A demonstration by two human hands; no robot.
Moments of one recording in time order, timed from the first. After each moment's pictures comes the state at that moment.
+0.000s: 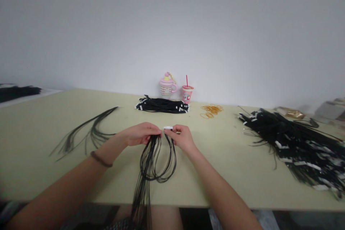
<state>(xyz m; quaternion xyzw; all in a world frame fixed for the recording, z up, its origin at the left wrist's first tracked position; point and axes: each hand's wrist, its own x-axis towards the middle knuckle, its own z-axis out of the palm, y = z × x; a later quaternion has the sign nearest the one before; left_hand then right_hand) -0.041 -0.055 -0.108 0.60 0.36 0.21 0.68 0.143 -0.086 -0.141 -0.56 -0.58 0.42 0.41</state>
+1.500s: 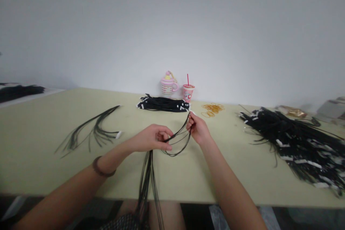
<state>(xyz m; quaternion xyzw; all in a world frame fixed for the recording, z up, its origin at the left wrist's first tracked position) -0.016 -0.090 -0.108 0.80 0.27 0.25 0.47 0.191 -0.066 -0.118 -0.41 -0.37 0.59 0.59</state>
